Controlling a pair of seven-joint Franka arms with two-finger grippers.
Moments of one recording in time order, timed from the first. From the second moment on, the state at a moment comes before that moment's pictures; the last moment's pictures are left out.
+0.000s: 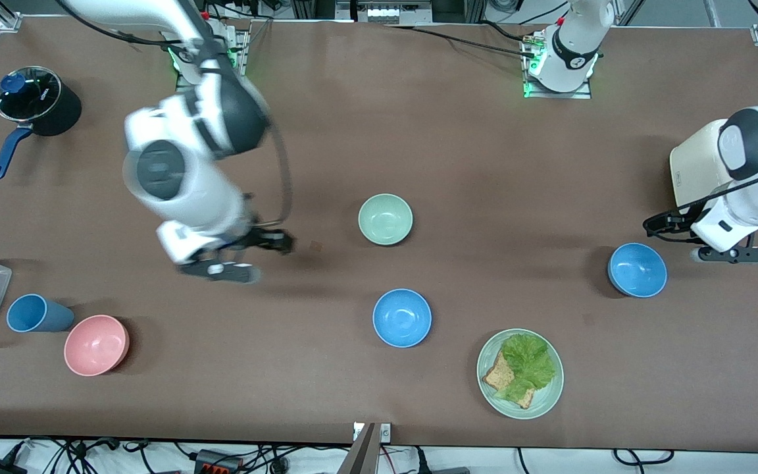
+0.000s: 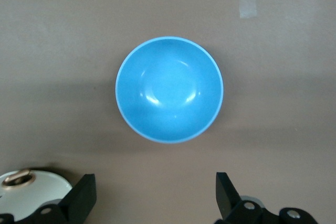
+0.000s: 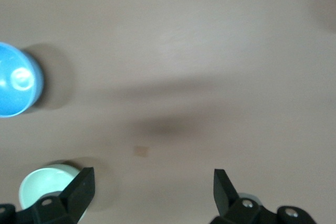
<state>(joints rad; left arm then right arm) 0.34 0.26 -0.16 -2.00 0.08 2.18 0.13 0.32 0.49 0.05 -1.34 0.02 1.82 0.51</state>
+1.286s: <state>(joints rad) 0.41 0.54 -0.16 -1.92 0.12 2.44 0.18 -0.05 0.28 -0.01 -1.34 0.00 1.69 -0.01</state>
